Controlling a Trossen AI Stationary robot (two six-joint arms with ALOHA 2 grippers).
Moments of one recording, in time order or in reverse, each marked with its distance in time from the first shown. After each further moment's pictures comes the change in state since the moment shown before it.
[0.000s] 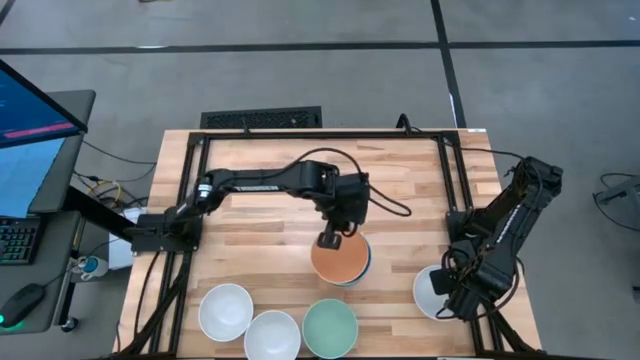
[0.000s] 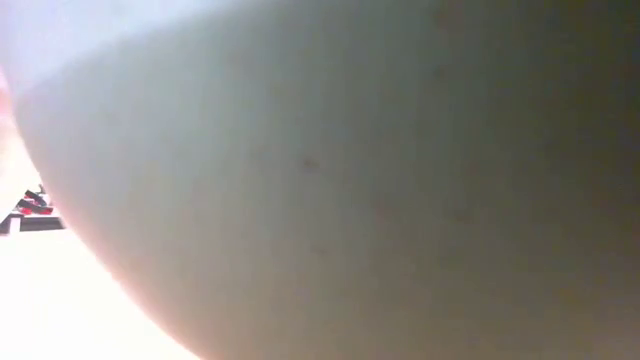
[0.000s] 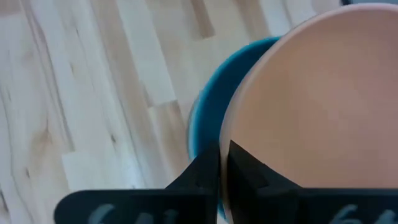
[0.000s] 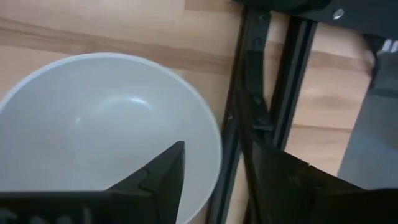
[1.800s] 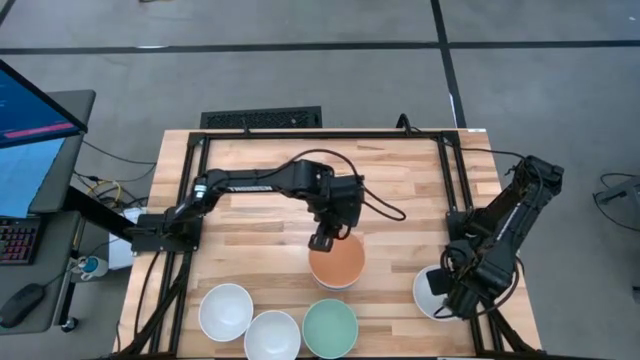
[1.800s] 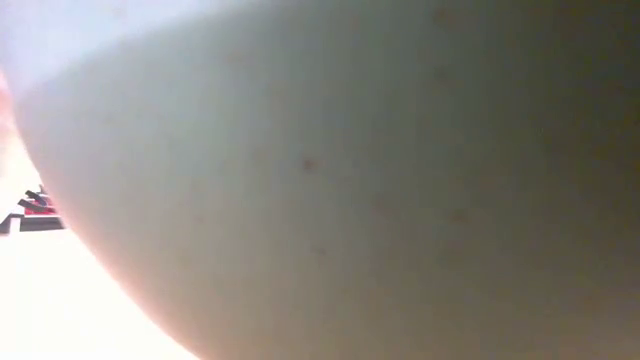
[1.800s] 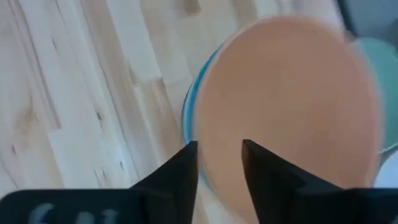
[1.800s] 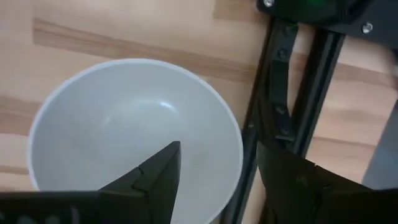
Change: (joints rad) left arm -0.019 -0.020 0.027 -0.115 0.007 -0.010; right arm -0.014 -0.013 -0.002 0.027 0.048 -0.038
